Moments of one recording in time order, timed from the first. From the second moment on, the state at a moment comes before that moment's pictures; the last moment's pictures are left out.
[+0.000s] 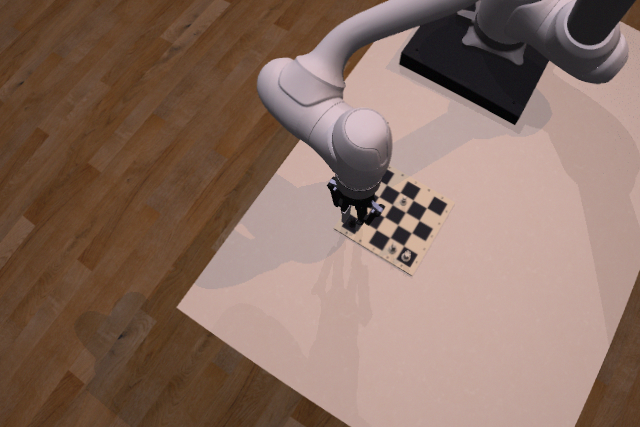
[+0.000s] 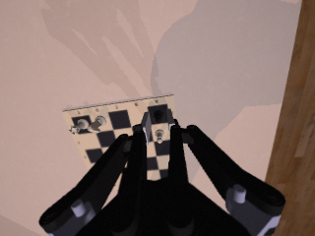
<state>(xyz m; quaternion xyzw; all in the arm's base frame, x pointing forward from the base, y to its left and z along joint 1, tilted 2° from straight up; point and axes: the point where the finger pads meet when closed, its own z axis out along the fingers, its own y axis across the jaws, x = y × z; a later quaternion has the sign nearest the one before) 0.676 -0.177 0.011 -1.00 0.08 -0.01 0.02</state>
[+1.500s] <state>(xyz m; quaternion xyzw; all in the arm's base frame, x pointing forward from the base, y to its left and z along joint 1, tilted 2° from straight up) 0.674 -0.180 0.094 -1.00 0.08 -0.01 0.02</state>
